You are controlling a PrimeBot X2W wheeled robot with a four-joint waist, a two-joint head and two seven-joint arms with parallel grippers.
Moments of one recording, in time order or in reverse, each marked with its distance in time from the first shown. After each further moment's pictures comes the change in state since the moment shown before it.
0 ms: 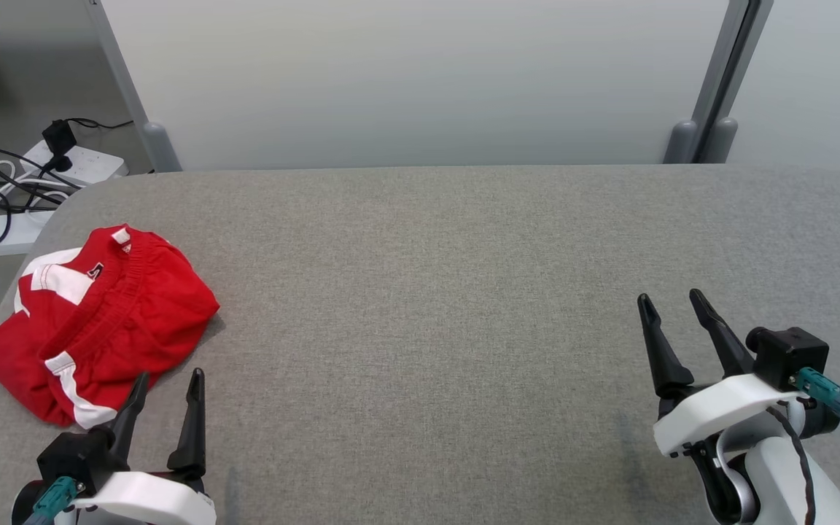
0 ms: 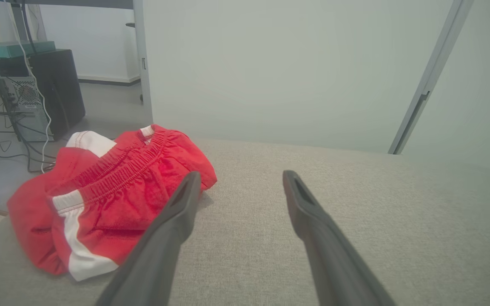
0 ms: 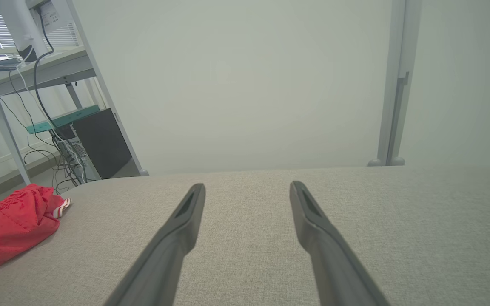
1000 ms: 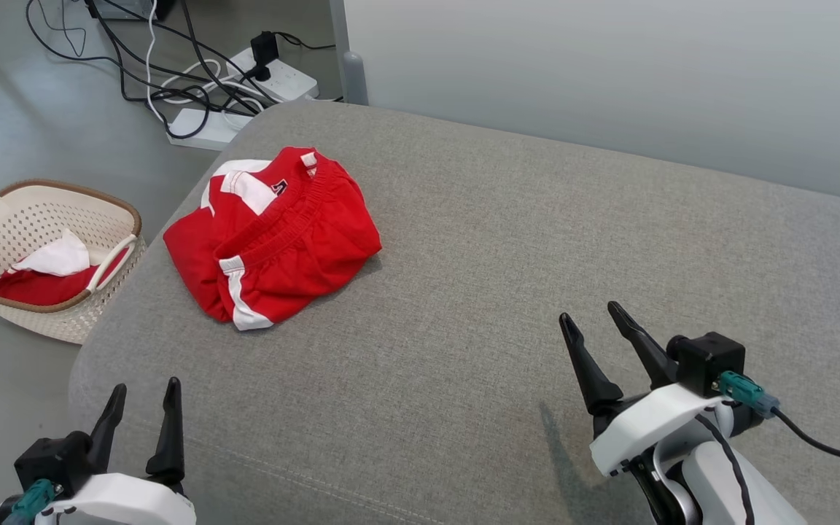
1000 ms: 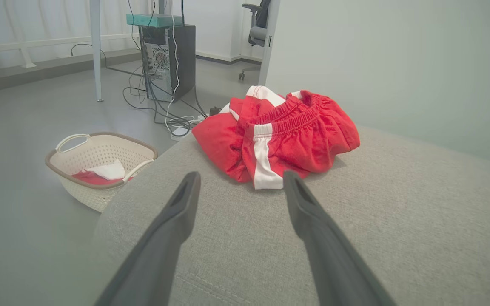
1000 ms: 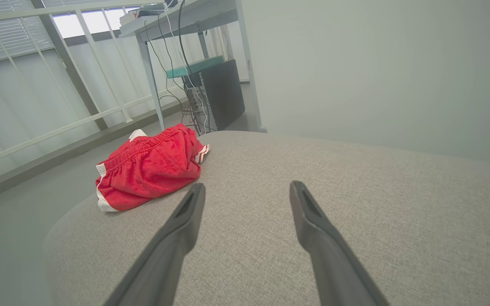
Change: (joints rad) left arm -0.015 0.001 0.058 0.068 -0.003 0.000 0.000; right arm -0.028 0.033 0.171 0.018 0.031 0.000 0.000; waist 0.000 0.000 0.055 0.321
